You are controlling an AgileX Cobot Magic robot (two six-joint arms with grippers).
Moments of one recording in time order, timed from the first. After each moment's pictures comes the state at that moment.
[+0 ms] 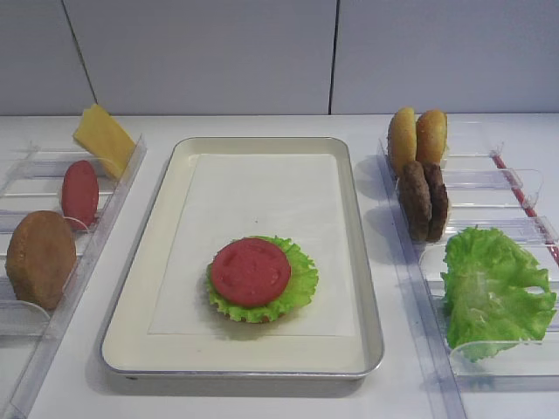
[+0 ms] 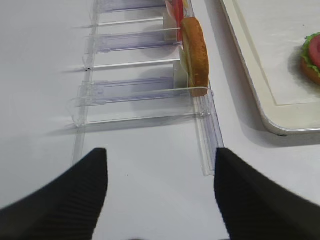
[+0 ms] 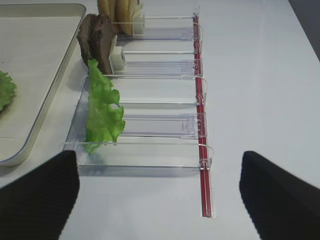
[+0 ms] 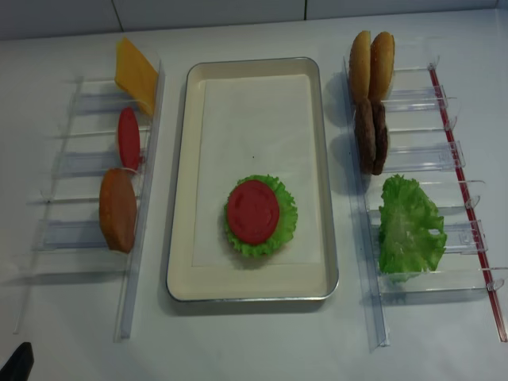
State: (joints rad) left arm 0.00 -0.02 -0.49 -0.02 1.18 0.08; right arm 0.00 -0.02 -0.47 0.11 1.12 -0.03
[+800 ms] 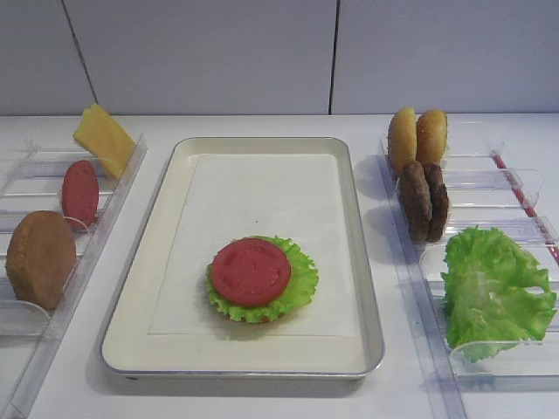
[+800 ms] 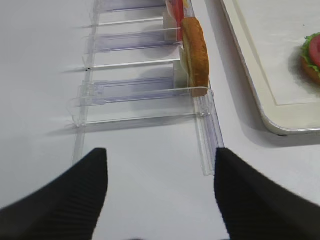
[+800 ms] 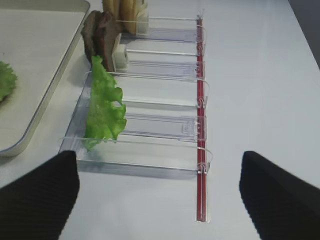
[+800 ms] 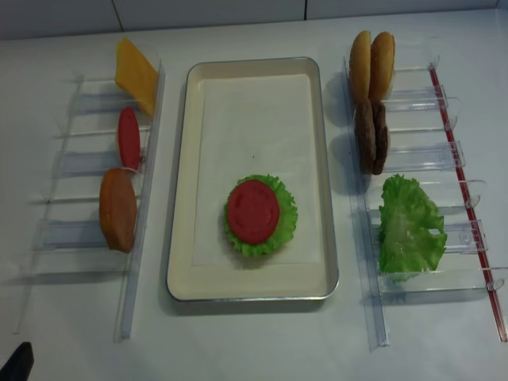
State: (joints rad) left arm 0.00 -0.02 -0.49 -0.02 1.18 0.08; right arm 0.00 -0.02 -0.47 0.13 1.12 -0.11
